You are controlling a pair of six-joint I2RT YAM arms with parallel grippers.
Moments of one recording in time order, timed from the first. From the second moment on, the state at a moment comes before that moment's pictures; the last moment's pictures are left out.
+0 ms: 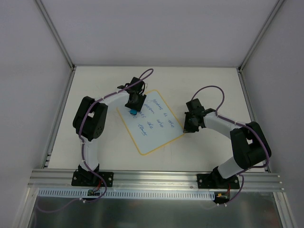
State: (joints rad) left arm -0.48 2.00 1.41 -0.51 -0.09 -0.06; right arm 0.45 1.55 0.82 -0.45 -0.01 0.55
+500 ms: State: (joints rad) left arm -0.47 2.00 1.41 -0.52 -0.09 -0.06; right arm 0.45 1.55 0.82 -0.44 -0.01 0.55
